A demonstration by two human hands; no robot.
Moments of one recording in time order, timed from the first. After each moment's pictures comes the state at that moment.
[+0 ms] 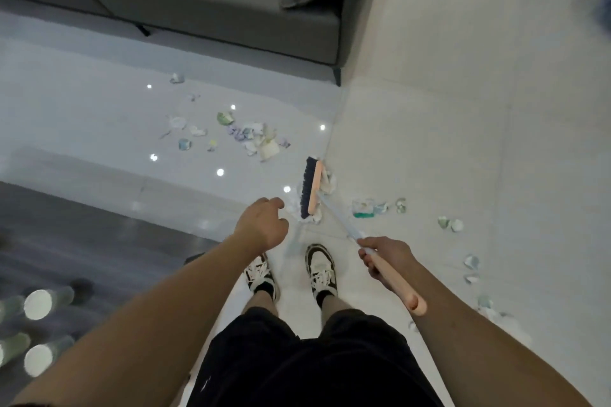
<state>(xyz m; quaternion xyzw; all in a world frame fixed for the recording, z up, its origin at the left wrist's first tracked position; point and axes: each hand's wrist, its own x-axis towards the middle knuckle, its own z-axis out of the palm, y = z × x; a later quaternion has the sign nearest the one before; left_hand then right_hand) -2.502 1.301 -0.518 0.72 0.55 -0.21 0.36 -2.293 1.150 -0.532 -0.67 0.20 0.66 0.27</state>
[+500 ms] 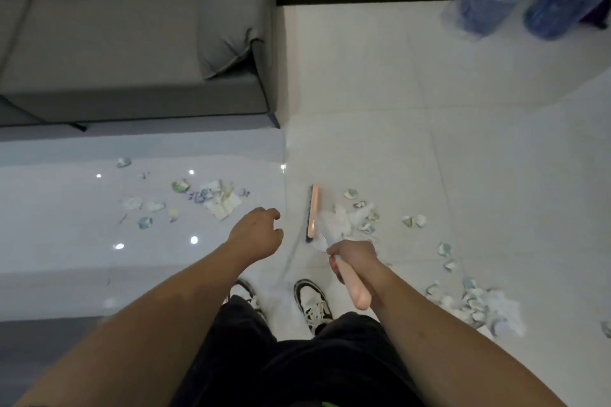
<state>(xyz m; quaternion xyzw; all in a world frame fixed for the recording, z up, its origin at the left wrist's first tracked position) -2.416 1.317 -0.480 0.84 0.39 -0.21 0.29 -2.291 1.146 -0.472 -0.70 0.20 0.55 0.40</state>
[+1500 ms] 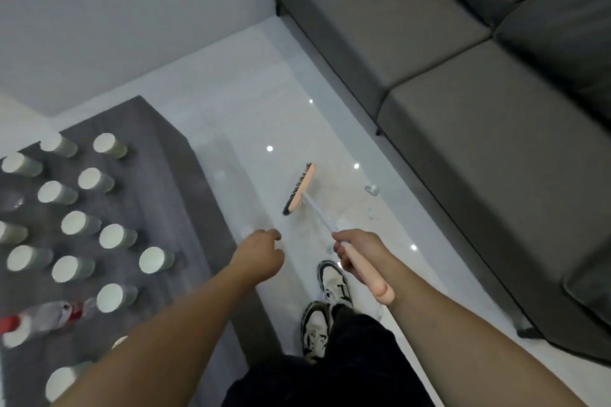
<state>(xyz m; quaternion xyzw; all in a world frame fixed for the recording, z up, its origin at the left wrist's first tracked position) -2.951 1.727 -0.488 0.47 0.79 -0.05 0.38 -2.746 1.811 -0.478 -0.63 -0.18 0.75 0.08</state>
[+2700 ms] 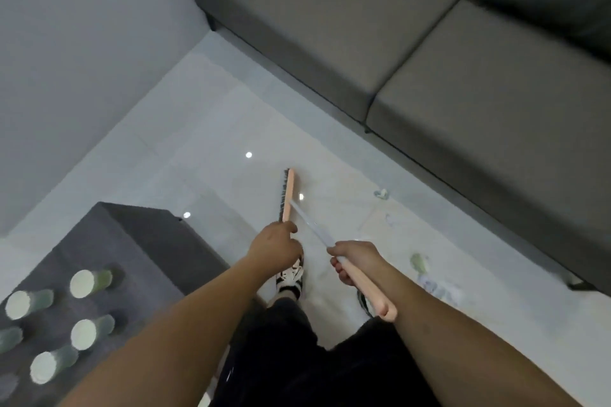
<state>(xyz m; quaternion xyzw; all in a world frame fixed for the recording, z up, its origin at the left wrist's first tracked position) -3.063 1.973 -0.515 0.58 0.70 -0.13 0.40 -2.876 1.954 -0.540 -0.67 -0.03 0.73 0.12</state>
